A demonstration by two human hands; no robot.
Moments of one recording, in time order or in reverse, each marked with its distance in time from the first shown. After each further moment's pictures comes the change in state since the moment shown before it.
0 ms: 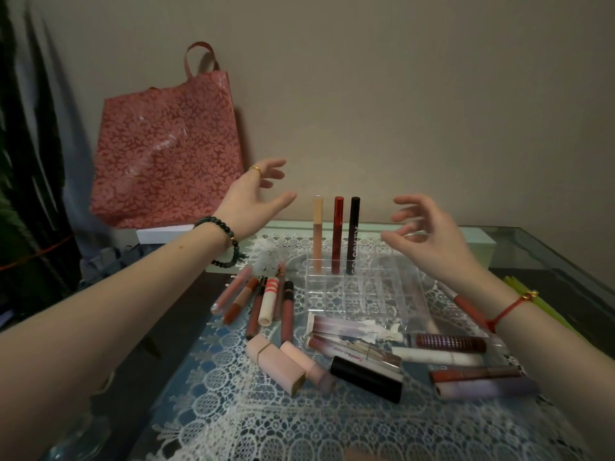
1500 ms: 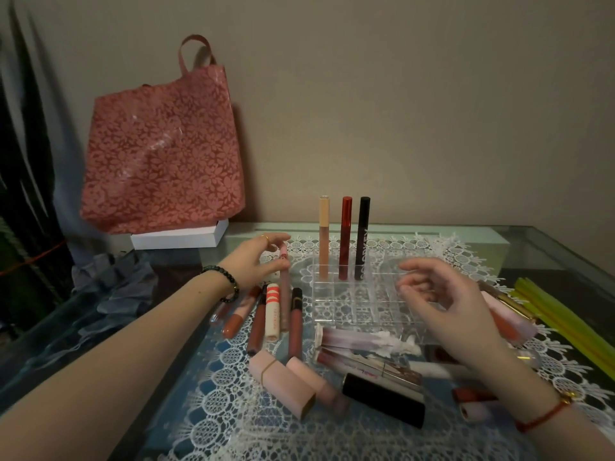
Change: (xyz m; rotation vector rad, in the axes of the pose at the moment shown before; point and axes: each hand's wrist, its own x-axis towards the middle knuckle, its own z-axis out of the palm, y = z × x) left_hand -0.021 -0.091 0.043 0.091 -0.348 -0.068; right_hand -0.065 0.010 0.021 0.136 -0.005 0.049
